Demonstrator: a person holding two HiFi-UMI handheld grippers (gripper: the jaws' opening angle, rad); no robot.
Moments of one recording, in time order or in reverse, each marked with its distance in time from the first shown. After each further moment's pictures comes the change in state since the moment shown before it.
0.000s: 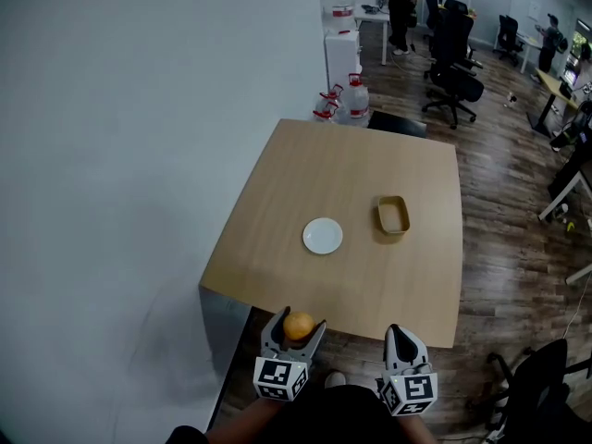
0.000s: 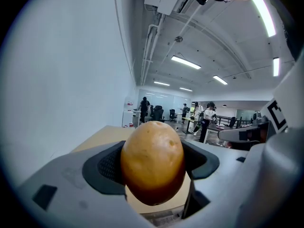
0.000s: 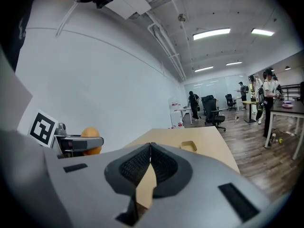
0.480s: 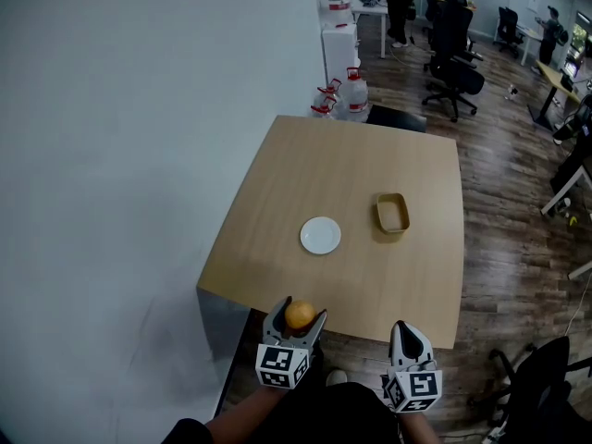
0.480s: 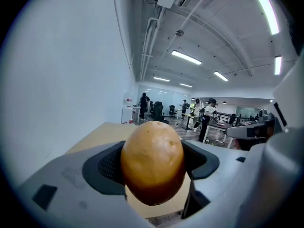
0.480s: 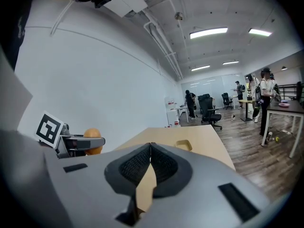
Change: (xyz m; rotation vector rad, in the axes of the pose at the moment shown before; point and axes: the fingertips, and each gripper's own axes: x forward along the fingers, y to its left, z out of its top) left arm 0.042 0.010 -0.006 0.010 0.047 -0.009; right arm 0.012 -0.028 -0.002 0.022 0.010 -0.037
